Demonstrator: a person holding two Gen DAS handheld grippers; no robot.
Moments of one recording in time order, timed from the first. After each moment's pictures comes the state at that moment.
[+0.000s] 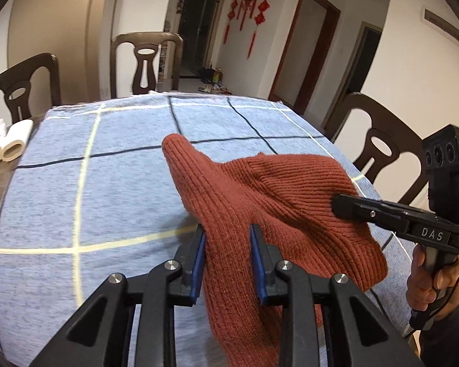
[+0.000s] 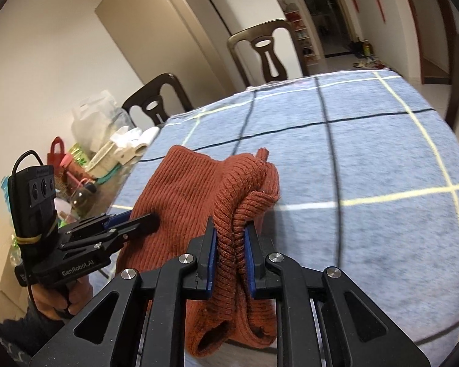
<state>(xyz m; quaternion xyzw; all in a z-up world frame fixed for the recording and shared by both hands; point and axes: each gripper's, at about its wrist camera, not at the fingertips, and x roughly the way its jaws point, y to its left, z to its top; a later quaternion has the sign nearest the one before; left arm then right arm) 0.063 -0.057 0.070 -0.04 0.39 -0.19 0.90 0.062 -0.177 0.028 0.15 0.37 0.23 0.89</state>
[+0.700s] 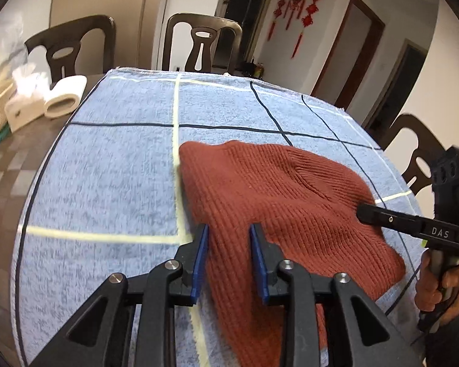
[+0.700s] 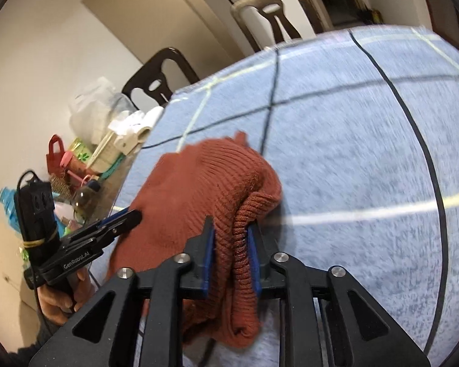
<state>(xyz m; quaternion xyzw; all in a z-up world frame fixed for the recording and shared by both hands) 0.086 0.042 0.026 -0.09 0.42 -0.11 0.90 0.113 -0.128 -0.019 0.19 0.43 0.25 0.85</state>
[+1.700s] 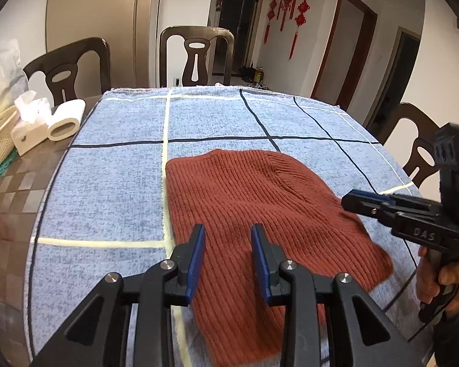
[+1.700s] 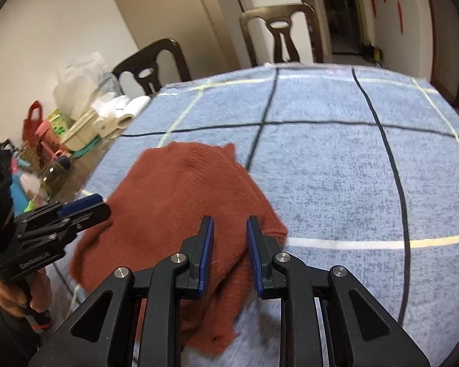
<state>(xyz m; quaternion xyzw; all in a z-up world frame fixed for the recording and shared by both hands) 0.070 0.014 0.047 -0.03 0.40 -0.10 0.91 0.106 -0.106 0.002 0.06 0.40 0.22 0.89</state>
